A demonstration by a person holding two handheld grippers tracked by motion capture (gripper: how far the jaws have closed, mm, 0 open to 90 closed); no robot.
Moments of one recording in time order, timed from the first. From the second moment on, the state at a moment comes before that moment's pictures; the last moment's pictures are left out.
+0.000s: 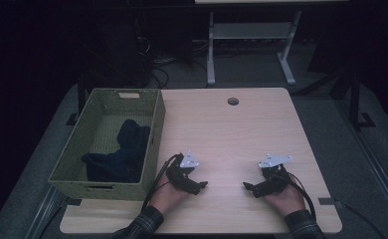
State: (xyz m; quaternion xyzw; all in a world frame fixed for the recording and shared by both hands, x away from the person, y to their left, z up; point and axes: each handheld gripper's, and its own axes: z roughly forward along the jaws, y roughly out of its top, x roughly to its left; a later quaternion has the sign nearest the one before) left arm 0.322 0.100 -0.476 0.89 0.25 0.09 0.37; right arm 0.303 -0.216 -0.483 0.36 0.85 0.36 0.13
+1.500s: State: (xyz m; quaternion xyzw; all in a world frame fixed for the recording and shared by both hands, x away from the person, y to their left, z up) left arm 0.327 0.106 -0.419 0.90 0.26 0.07 0.34; right arm 0.302 -0.217 -0.483 0.36 0.85 0.36 0.13
